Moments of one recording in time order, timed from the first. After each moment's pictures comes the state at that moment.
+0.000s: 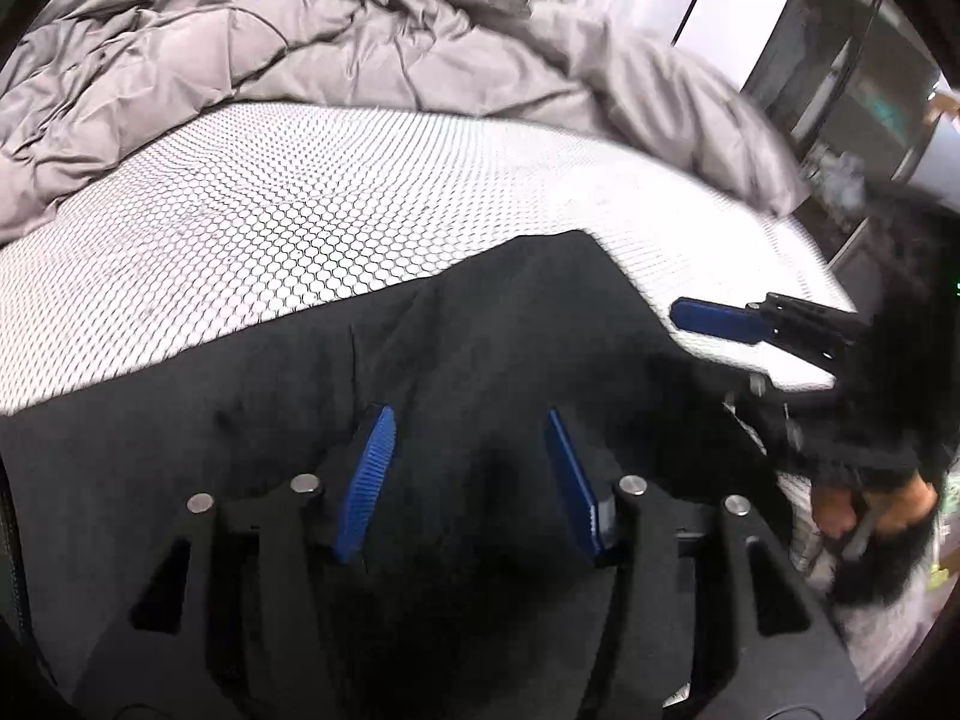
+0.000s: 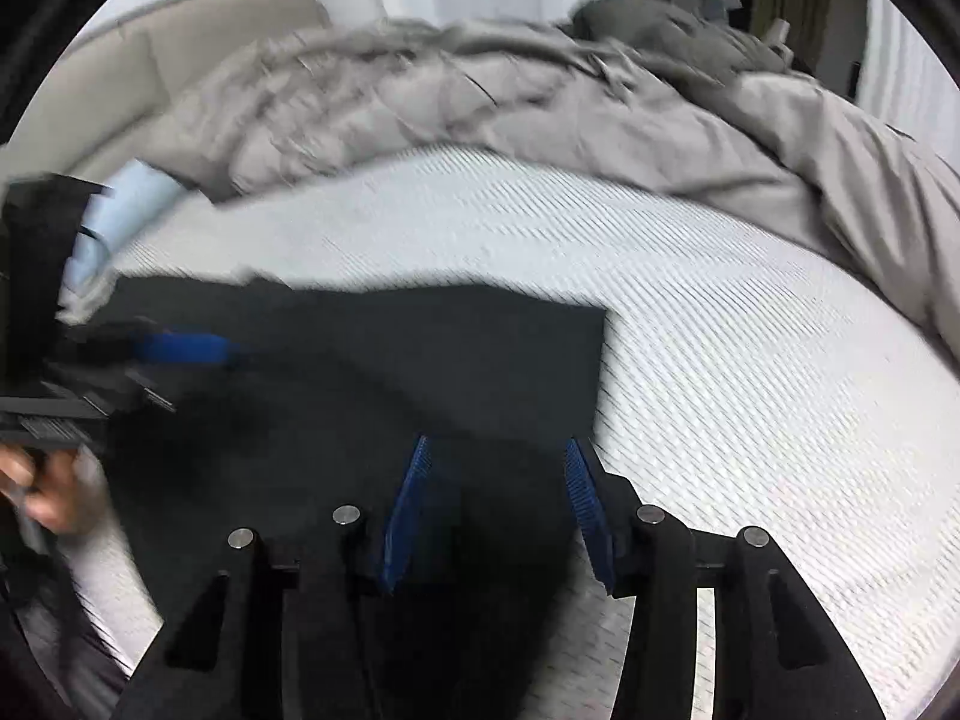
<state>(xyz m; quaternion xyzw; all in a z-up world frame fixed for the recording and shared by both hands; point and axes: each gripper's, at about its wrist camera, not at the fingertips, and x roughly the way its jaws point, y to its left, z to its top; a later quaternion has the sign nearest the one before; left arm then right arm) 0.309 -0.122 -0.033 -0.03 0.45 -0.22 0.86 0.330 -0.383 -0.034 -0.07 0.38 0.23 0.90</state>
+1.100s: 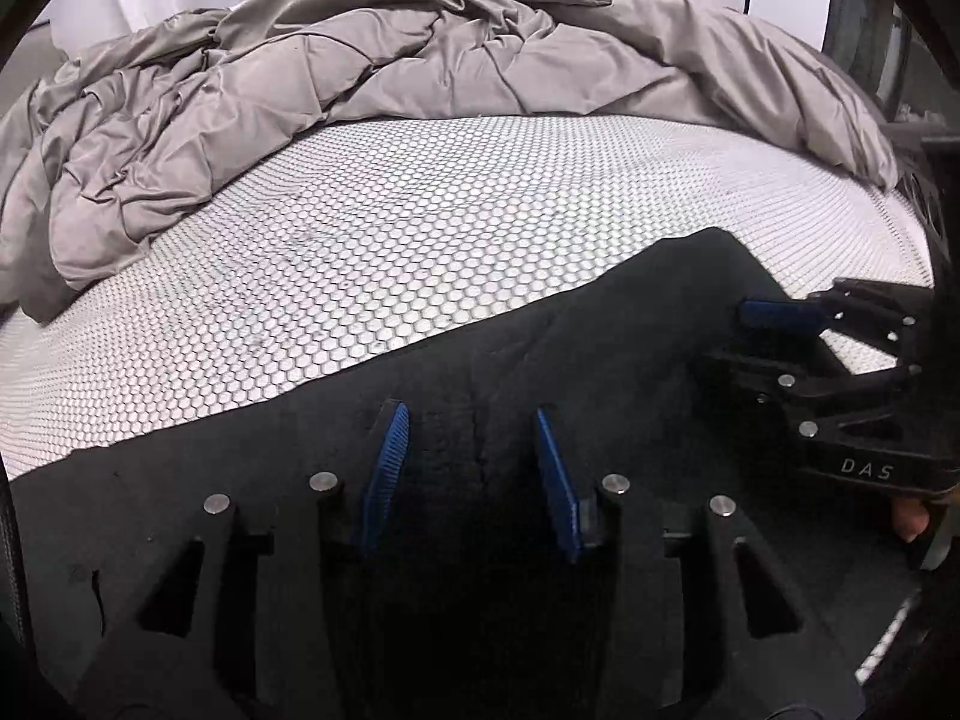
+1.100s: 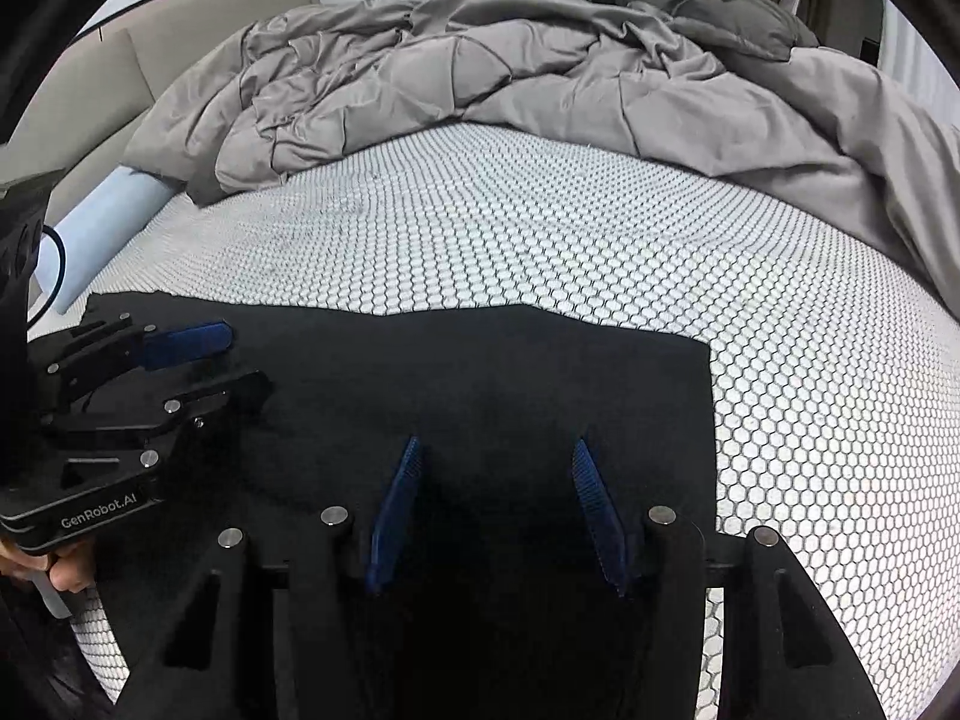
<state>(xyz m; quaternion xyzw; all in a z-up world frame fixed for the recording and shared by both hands) 0.332 -0.116 -0.046 0.06 0.42 -0.10 0.90 0.385 -0.355 -0.066 -0.08 0.43 0.20 0.88</state>
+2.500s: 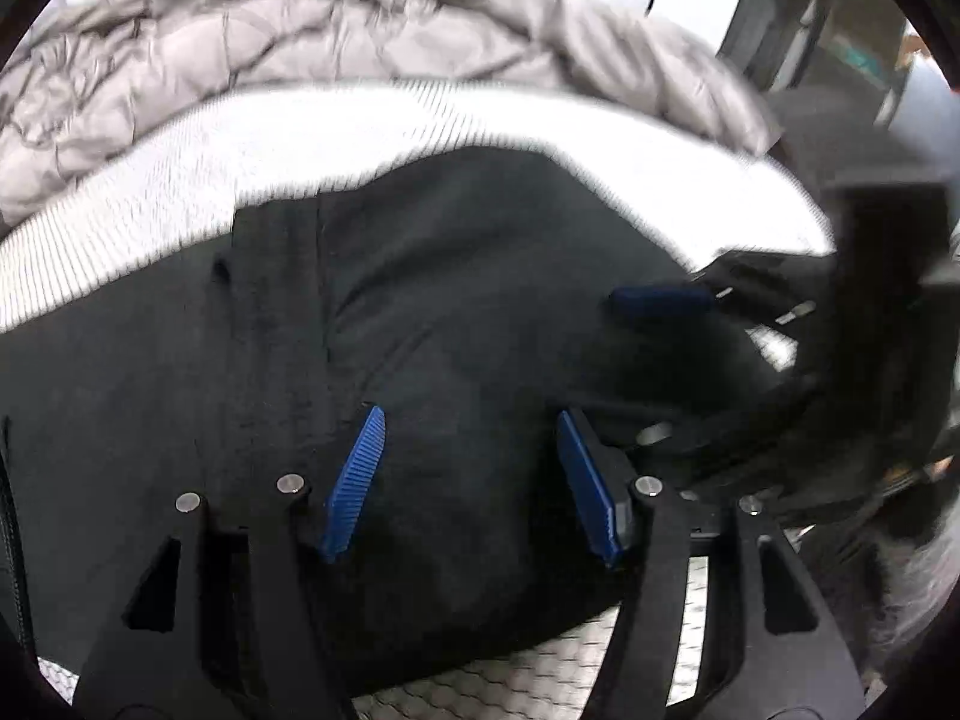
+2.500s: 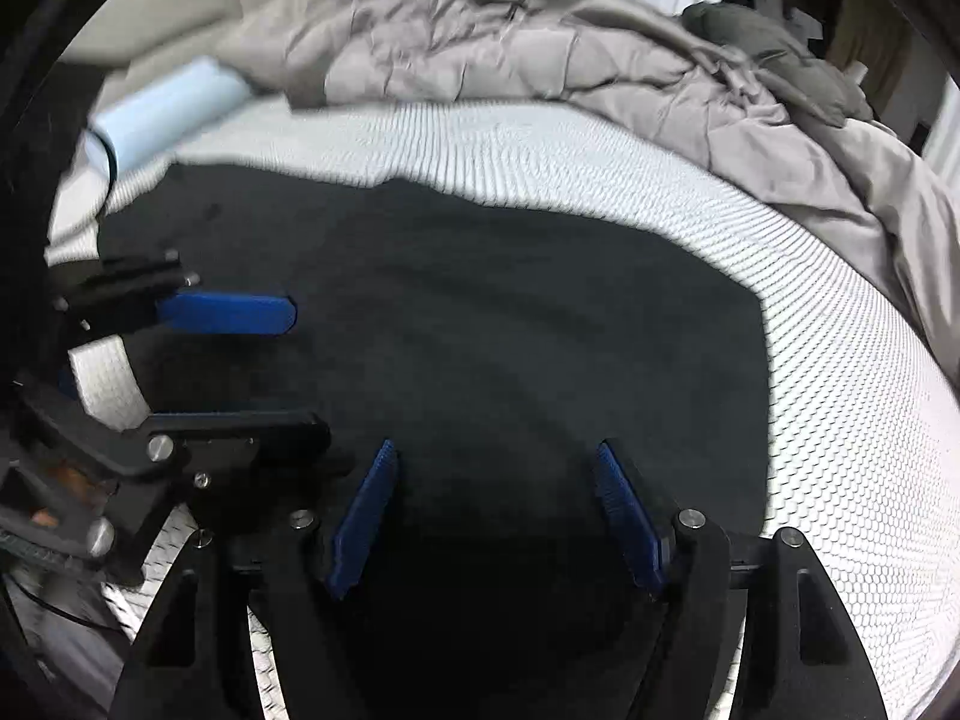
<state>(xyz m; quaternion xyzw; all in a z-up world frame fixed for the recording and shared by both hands) 0.209 -0.117 -0.053 0.00 0.44 -0.23 0.87 0.286 -0.321 -0.073 -0.19 0.43 0.23 0.85</state>
